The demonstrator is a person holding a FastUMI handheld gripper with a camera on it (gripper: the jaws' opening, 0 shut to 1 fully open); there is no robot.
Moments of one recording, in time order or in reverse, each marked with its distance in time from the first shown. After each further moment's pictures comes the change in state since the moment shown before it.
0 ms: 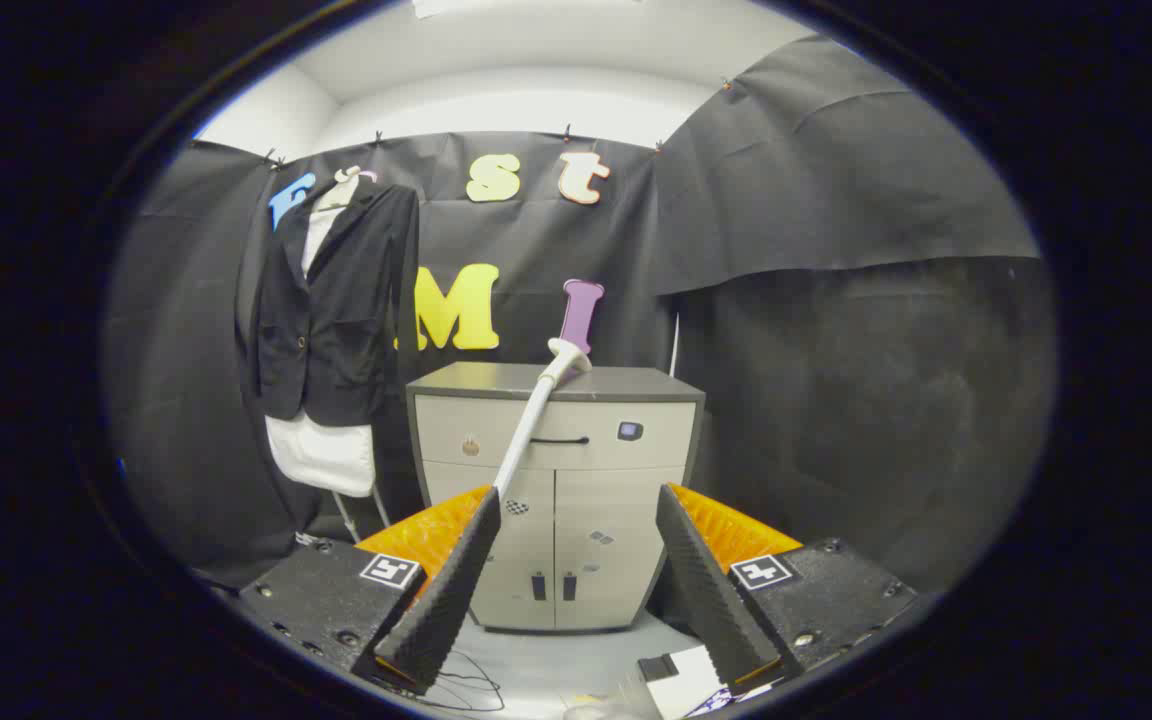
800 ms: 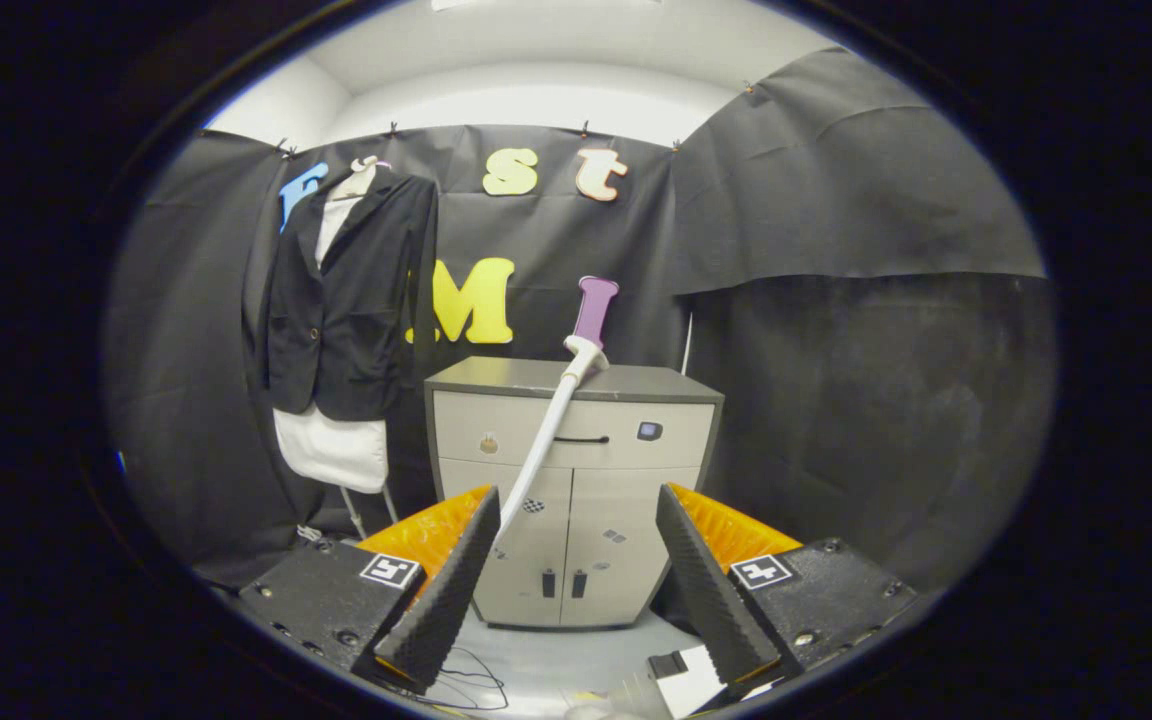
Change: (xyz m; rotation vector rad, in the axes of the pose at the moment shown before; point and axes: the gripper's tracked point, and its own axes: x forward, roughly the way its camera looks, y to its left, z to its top) arm 0.002 0.033 0.008 -0.034 -0.003 0.002
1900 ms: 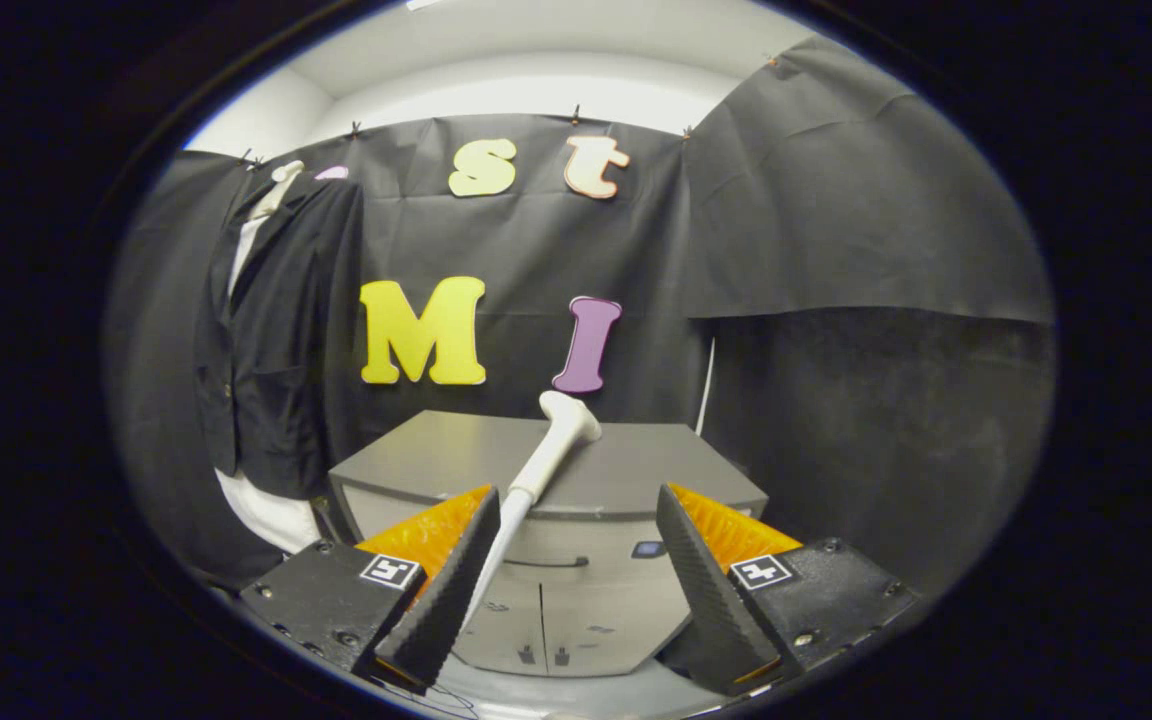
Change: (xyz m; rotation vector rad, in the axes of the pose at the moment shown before) arm 0.259 -0.045 0.122 0.009 0.007 0.052
